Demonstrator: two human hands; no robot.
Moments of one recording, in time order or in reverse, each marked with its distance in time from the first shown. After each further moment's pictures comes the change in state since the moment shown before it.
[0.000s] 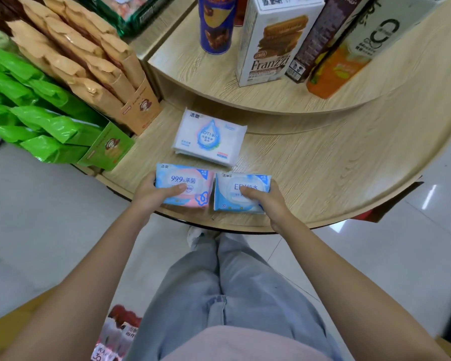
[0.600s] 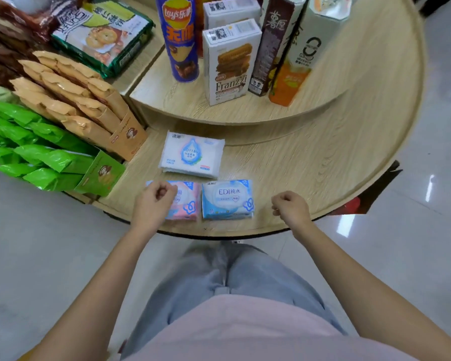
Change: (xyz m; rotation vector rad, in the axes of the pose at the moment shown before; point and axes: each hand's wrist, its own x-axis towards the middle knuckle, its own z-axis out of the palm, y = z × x) left_hand -0.048 0.031 0.029 0.234 0.151 0.335; right_hand -0.054 -0.011 -0.067 -0.147 0.262 -0.038
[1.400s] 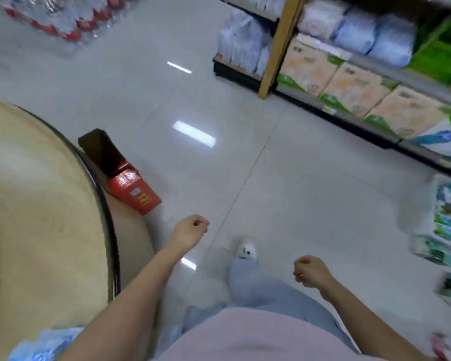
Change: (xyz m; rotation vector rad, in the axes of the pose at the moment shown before) left_hand -0.259 0.002 0.362 1.088 -1.397 0.562; right_hand -0.300 0.401 -0.026 0.980 0.614 0.901
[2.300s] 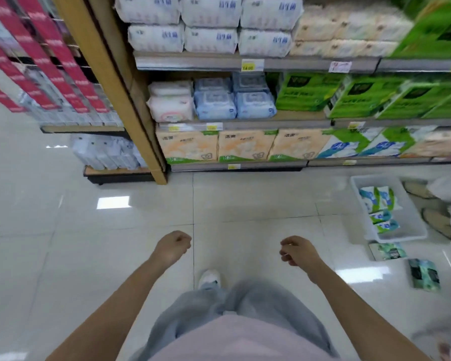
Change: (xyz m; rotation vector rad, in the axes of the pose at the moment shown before) left_hand 0.342 0.496 0.116 0.352 -0.307 0.192; right_hand 0.230 -0.258 -0.360 0.633 0.290 0.004
